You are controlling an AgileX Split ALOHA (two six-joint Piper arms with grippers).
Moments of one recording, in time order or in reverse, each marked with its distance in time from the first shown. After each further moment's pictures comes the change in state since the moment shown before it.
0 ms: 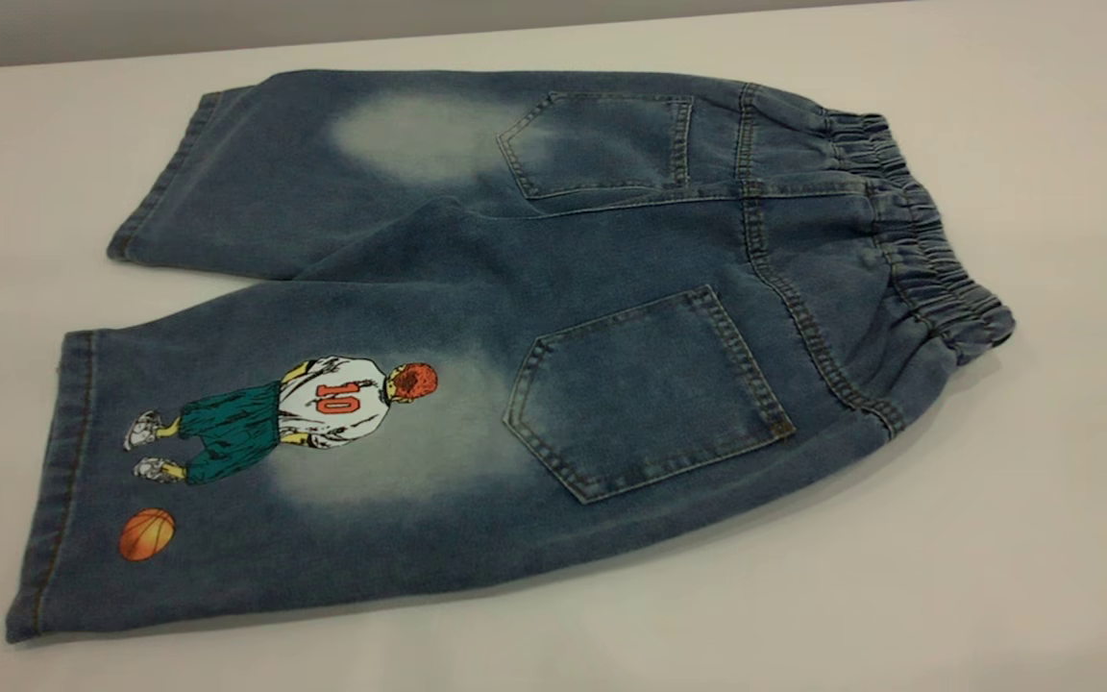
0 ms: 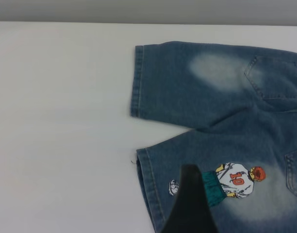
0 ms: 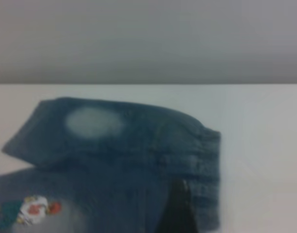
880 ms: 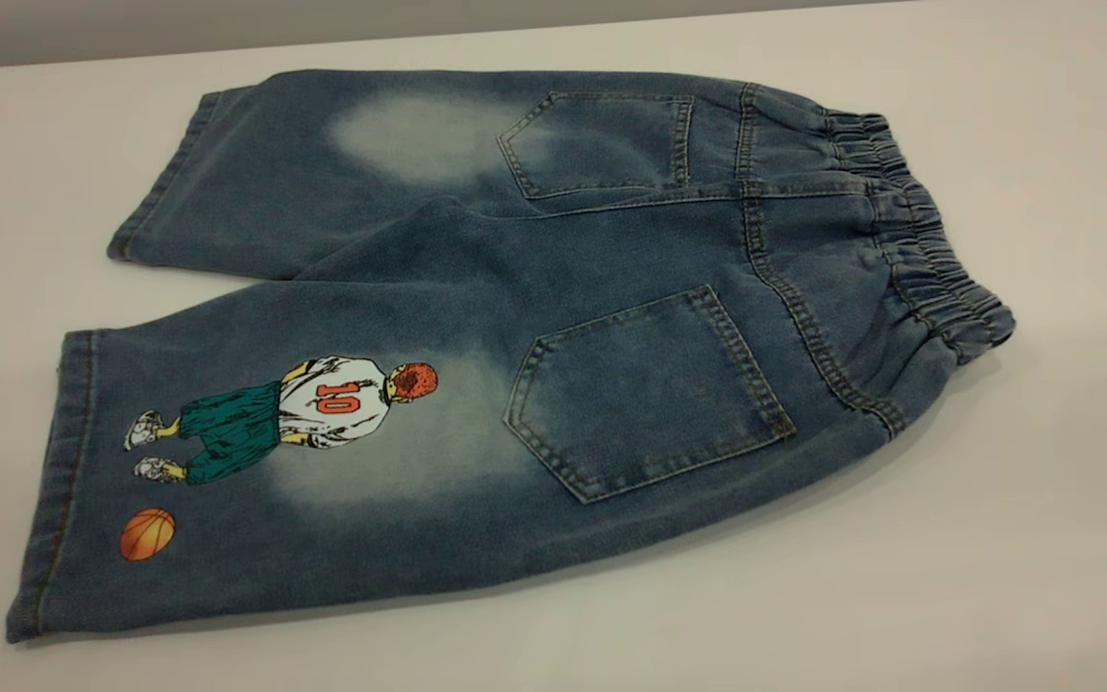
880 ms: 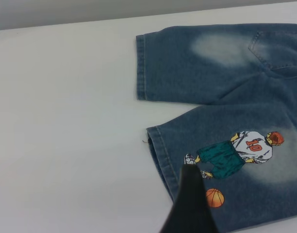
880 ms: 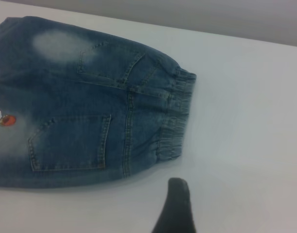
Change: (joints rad) left arm 0.000 -0.422 0.225 0.002 0.109 0.112; right arm 0.000 -0.304 0.177 -0.097 0.220 -0.110
